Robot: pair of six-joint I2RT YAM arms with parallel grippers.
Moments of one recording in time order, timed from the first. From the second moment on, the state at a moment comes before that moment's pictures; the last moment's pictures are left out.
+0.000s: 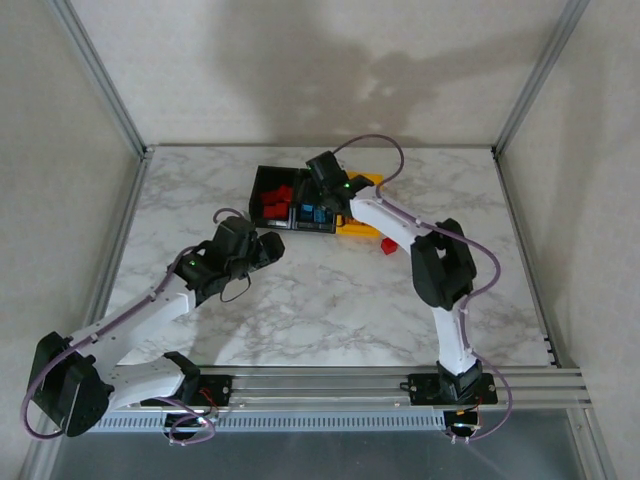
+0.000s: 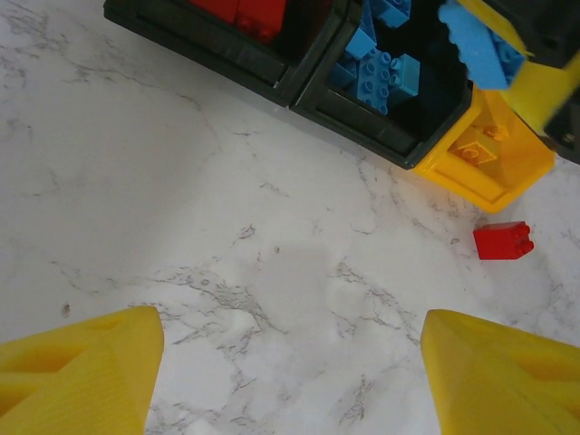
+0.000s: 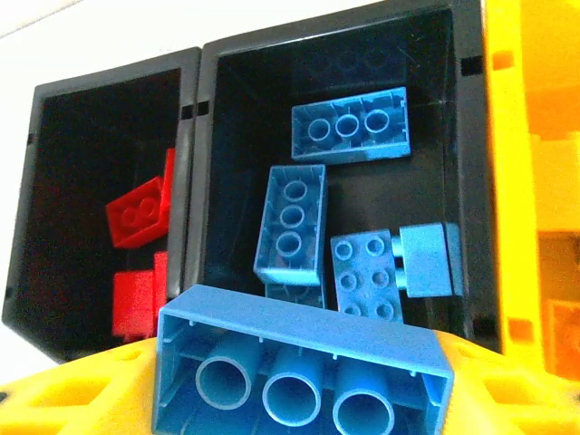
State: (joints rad) left arm -0.56 1.13 0.81 -0.43 -0.12 -0.89; right arm 0.67 2.10 1.77 -0.52 0.15 0.75
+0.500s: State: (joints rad) left arm -0.56 1.11 0.81 -0.46 -0.12 -0.90; right arm 0.63 2.30 2.02 -0.59 0.13 0.75
